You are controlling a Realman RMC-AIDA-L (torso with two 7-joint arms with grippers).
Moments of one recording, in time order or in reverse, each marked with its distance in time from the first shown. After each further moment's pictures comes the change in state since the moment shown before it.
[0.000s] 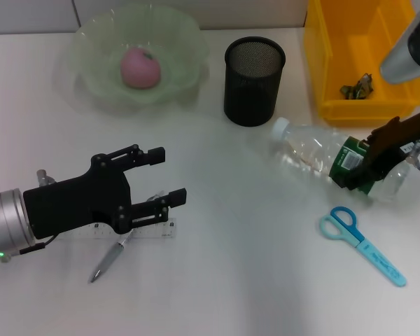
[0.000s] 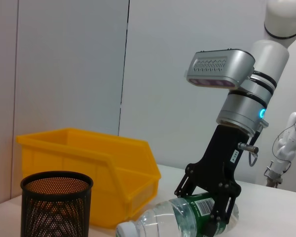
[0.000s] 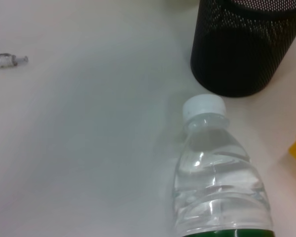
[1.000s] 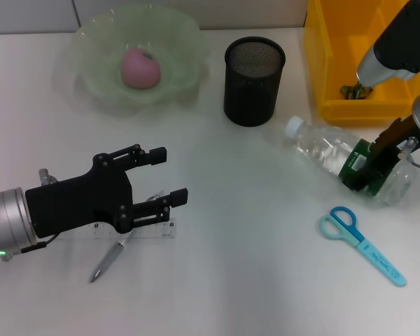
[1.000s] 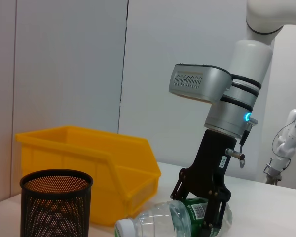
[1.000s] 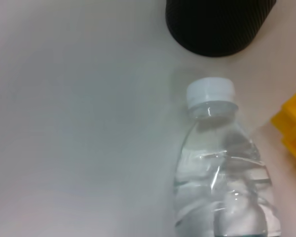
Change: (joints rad) left arm -0.005 0.000 0.006 0.000 0.001 -0.009 0.000; right arm 0.135 0.003 -0.002 0.168 -0.169 0.028 0.069
